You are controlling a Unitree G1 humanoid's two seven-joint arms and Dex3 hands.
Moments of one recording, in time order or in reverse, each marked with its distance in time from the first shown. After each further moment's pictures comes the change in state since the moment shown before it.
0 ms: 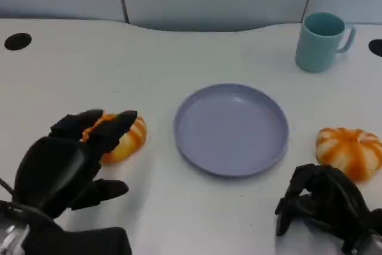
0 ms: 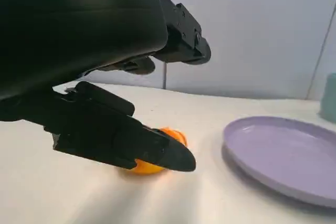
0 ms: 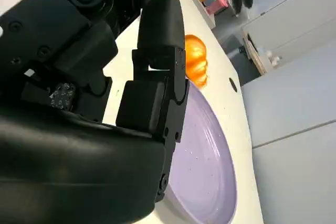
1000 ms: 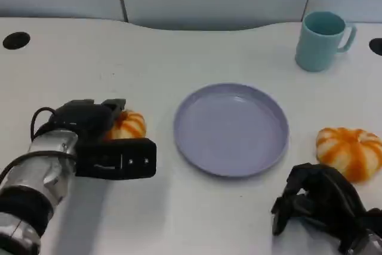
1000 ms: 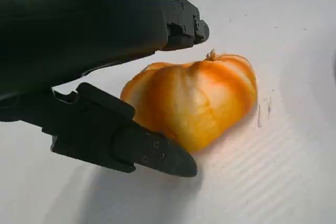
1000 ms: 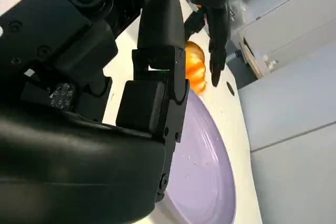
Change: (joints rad) left arm -0.699 -0.023 -0.416 1.006 -0.066 0.254 -0.045; right arm 0.000 0.012 -0.003 -0.005 0.005 0.006 0.014
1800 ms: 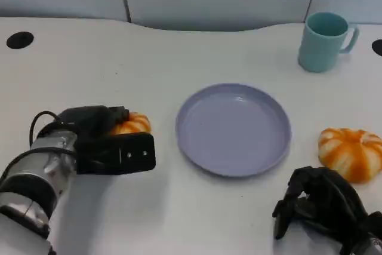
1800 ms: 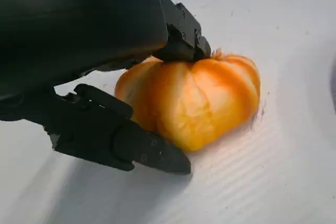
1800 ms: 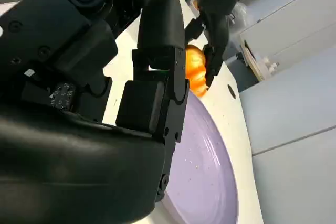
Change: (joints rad) left arm -0.107 -0.042 -0.079 0.289 -0.129 -0.131 0.112; right arm 0.026 -0.001 -0.001 -0.032 0.001 0.013 0.002
